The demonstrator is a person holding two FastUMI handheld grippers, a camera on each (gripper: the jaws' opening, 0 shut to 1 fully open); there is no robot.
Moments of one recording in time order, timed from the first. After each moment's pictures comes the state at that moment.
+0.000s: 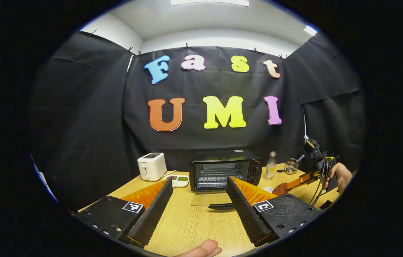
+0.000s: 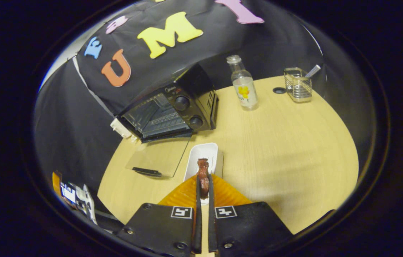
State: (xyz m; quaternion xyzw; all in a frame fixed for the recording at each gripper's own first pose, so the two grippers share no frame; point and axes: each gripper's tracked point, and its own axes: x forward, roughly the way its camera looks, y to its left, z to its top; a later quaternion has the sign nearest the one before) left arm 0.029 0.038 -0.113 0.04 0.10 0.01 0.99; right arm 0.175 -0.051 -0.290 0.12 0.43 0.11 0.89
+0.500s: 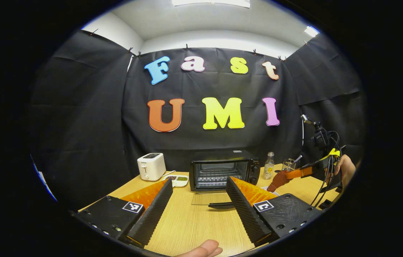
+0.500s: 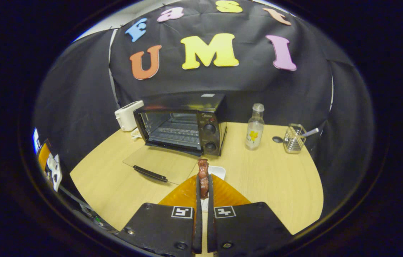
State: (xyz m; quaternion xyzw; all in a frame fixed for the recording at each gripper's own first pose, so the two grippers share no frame) left arm 0.017 0.045 -0.110 0.03 0.09 0.00 1.00; right arm 0.165 -0.003 -0.213 -0.04 0.31 0.12 0.94
